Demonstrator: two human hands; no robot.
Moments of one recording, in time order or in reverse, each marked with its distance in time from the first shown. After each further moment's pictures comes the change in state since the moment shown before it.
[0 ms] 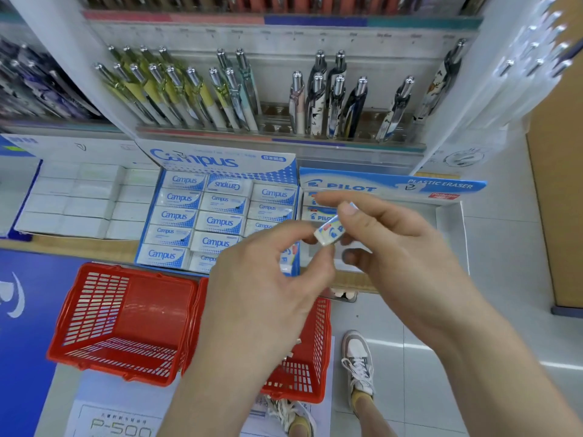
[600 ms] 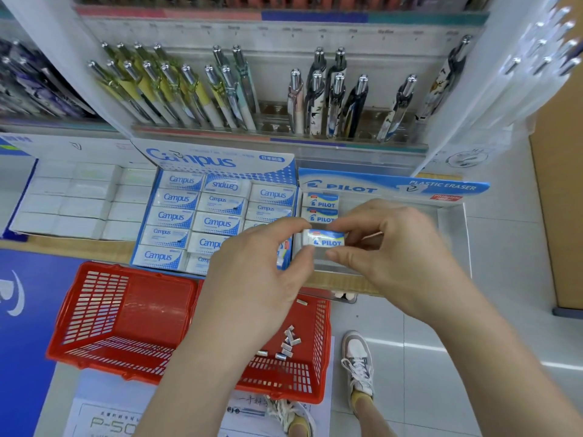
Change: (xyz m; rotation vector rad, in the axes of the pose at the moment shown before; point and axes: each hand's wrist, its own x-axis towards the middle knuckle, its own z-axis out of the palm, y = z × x) left_hand 0.017 -0.016 0.002 0.161 -0.129 -0.073; right_hand 0.019 0.010 -0.019 -0.822 0.042 -0.257
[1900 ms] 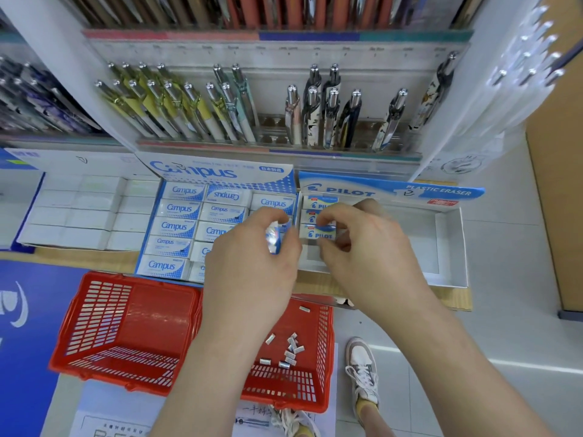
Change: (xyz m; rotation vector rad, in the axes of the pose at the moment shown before) left_hand 0.015 0.002 0.006 0.035 0.251 -0.009; right_hand 0.008 -0.011 0.025 -0.234 0.122 0.048
